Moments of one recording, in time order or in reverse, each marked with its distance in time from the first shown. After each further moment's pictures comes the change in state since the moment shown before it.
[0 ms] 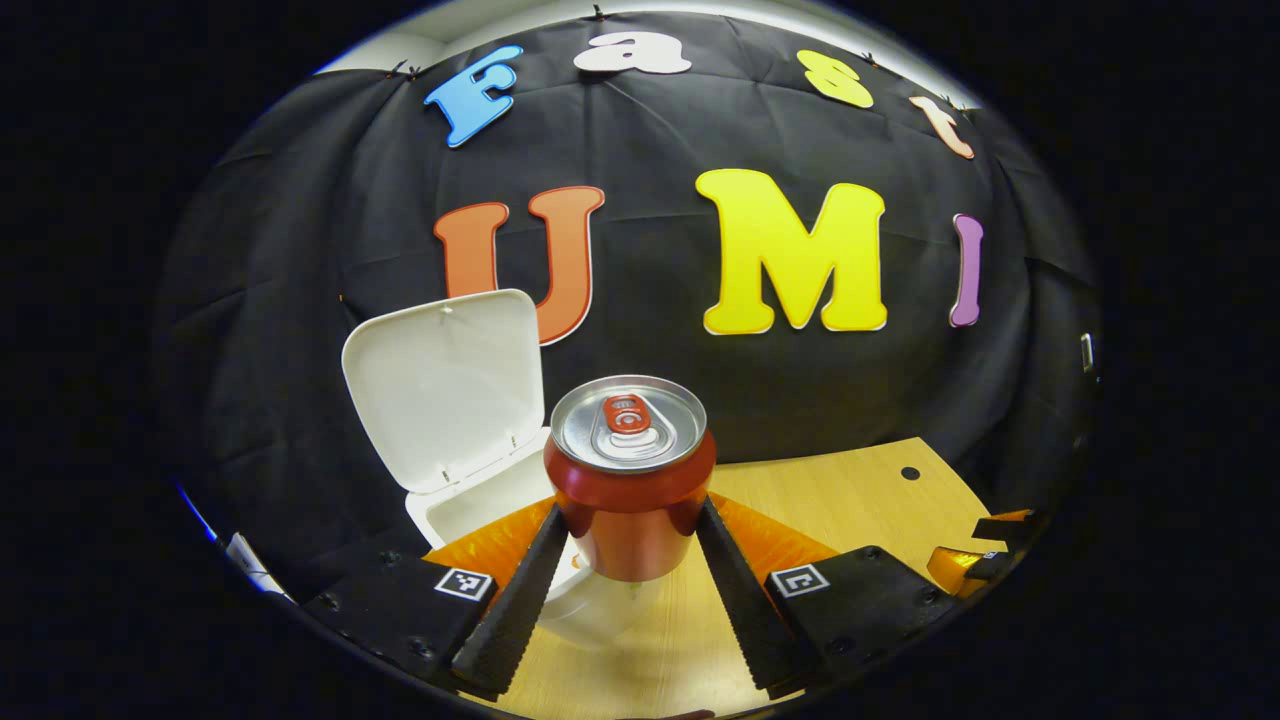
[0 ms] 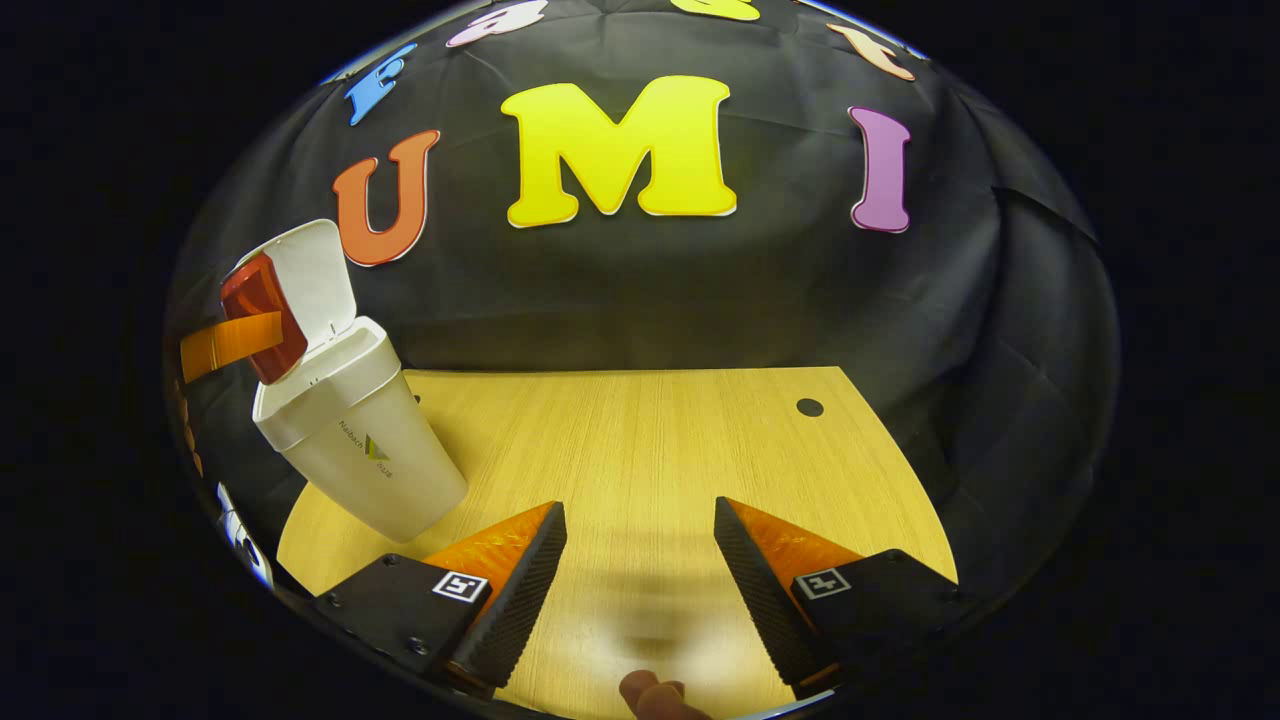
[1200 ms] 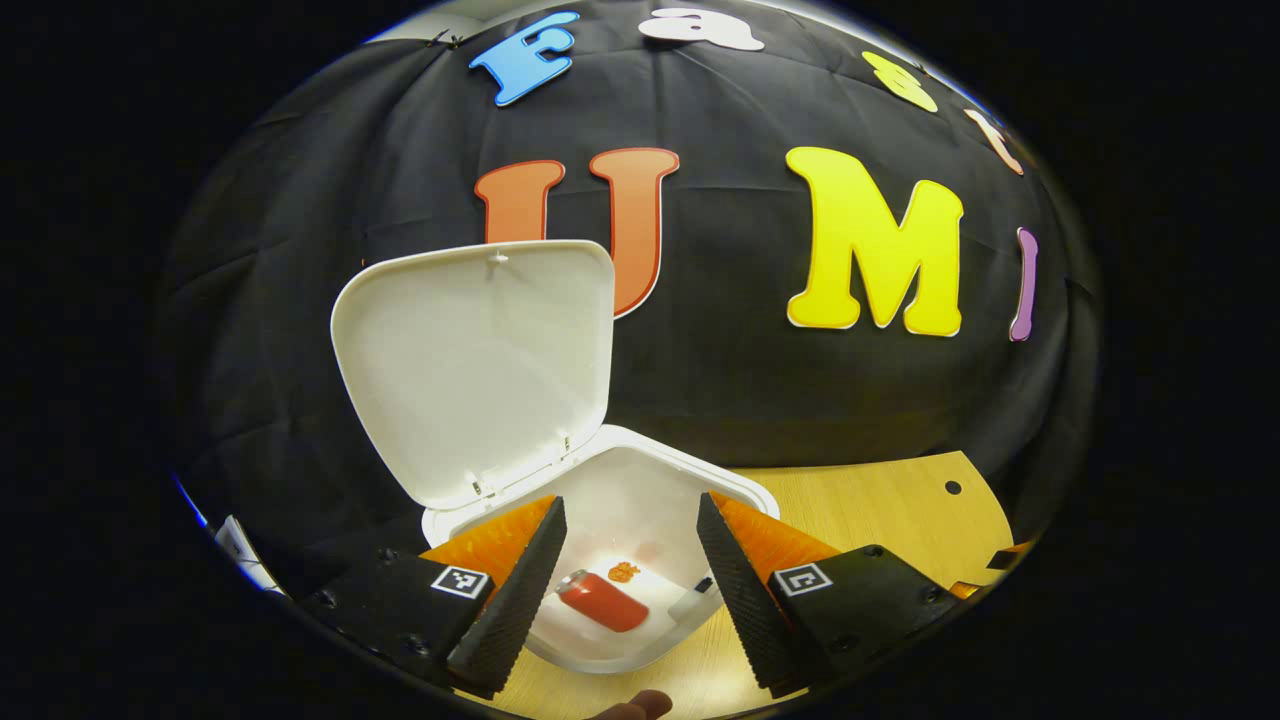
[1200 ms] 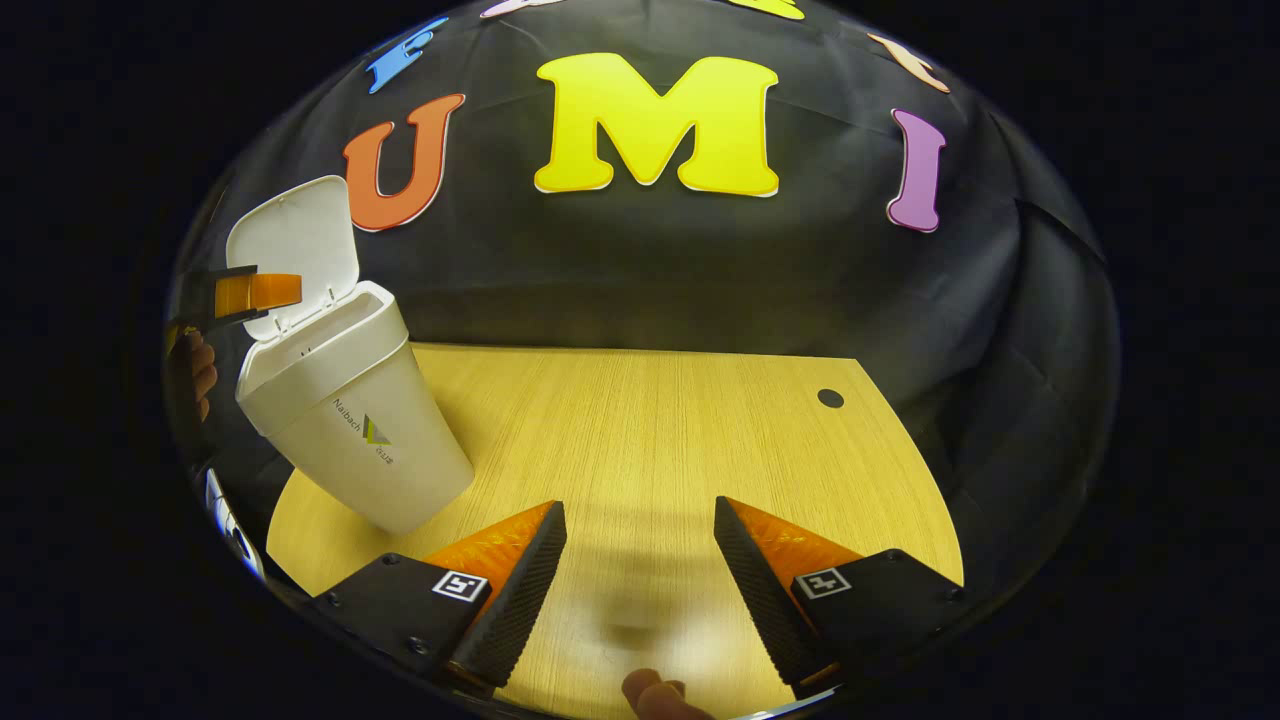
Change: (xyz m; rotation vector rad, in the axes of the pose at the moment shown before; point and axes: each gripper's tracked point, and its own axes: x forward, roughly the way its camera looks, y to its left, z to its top) left arm 0.062 0.041 -0.008 -0.048 0.026 0.059; right arm 0.021 0.036 -0.016 -0.050 0.054 -0.021
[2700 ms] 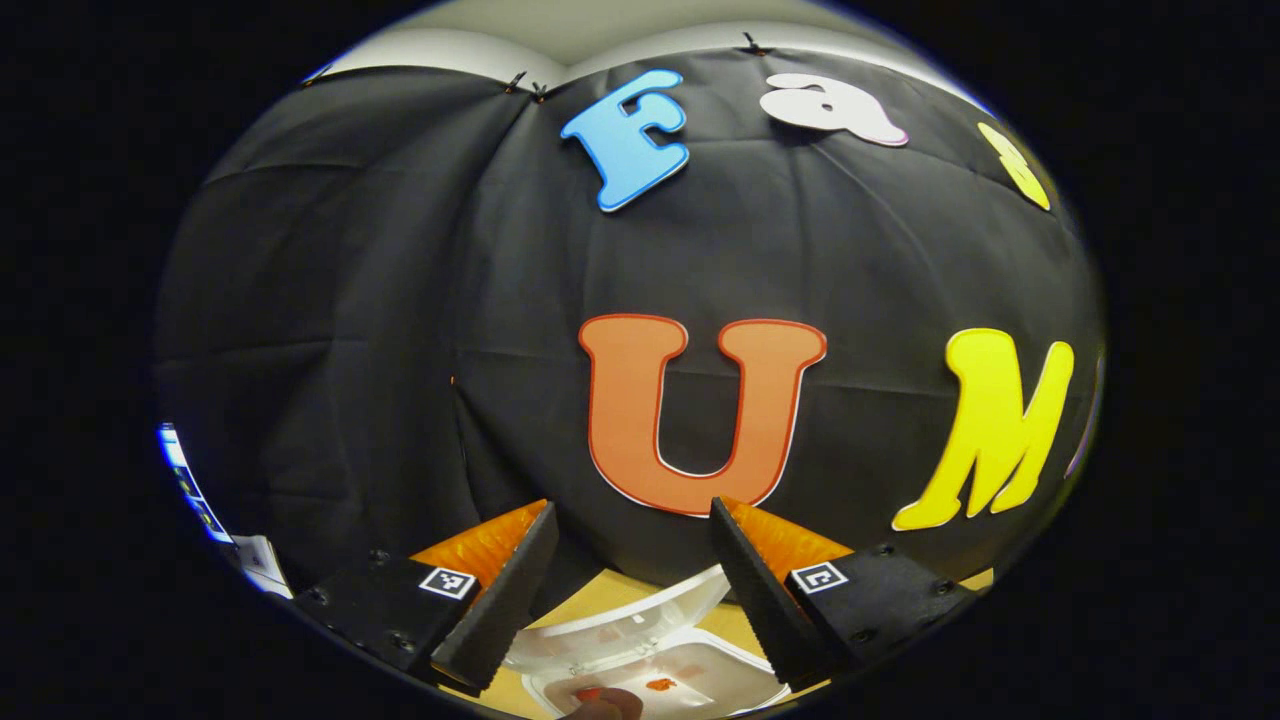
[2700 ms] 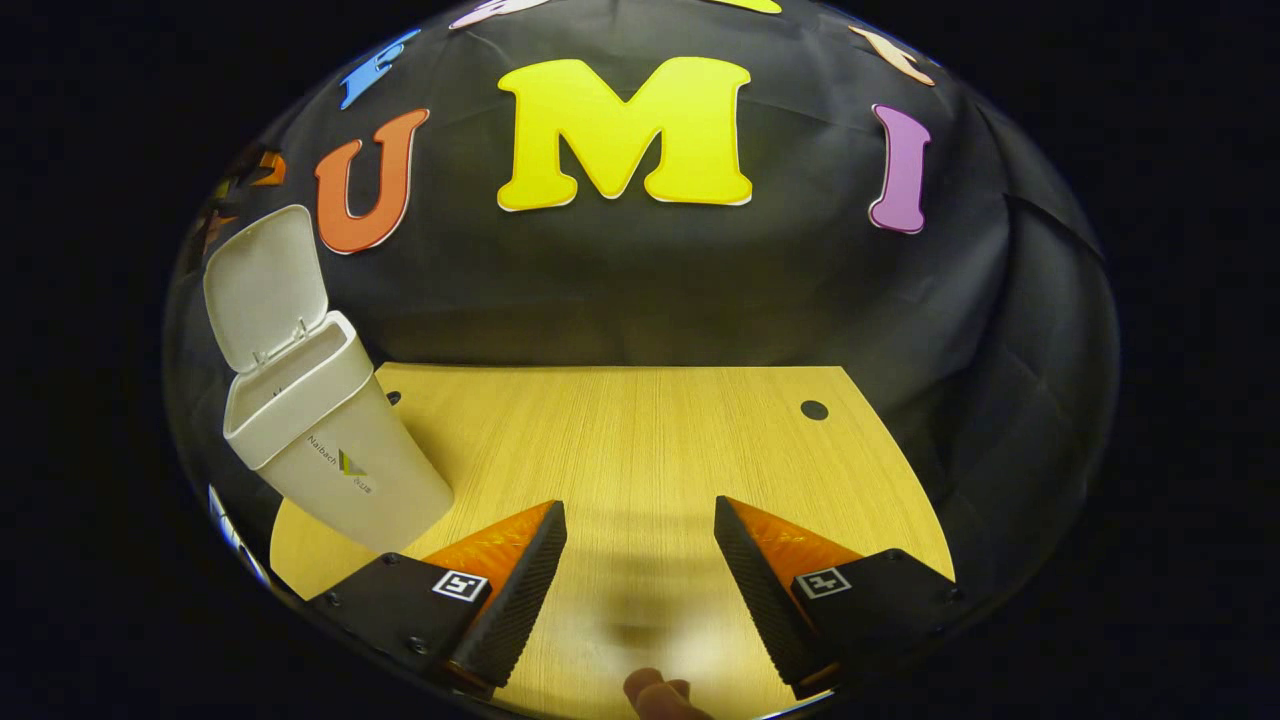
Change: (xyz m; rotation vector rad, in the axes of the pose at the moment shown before) left arm 0.047 0.111 0.193 -0.138 -0.201 0.302; right arm 0.016 -0.028 0.029 0.039 -0.015 -0.022
